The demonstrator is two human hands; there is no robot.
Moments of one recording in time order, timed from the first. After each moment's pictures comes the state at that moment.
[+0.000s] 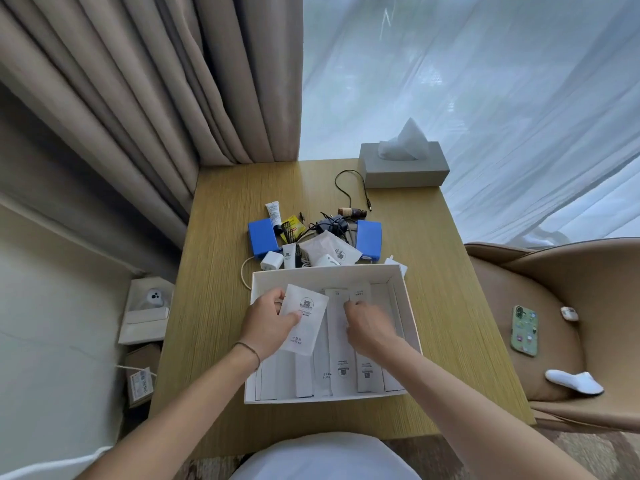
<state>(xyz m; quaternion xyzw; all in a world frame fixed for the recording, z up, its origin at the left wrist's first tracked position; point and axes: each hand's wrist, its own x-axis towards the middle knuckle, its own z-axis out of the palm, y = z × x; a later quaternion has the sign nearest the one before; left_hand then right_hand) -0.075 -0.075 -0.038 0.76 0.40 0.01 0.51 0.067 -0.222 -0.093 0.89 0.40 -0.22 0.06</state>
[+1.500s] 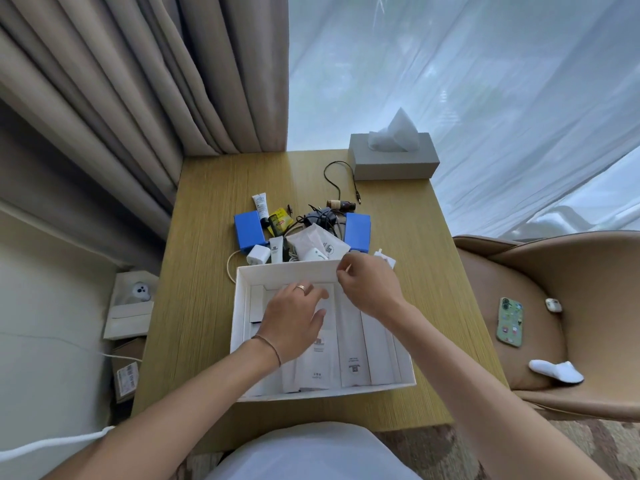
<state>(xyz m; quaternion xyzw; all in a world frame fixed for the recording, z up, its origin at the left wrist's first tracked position) -0.042 -0.113 -0.052 0.97 0.15 0.06 0.18 0.102 -0.215 -0.017 0.91 0.32 -0.16 -0.23</state>
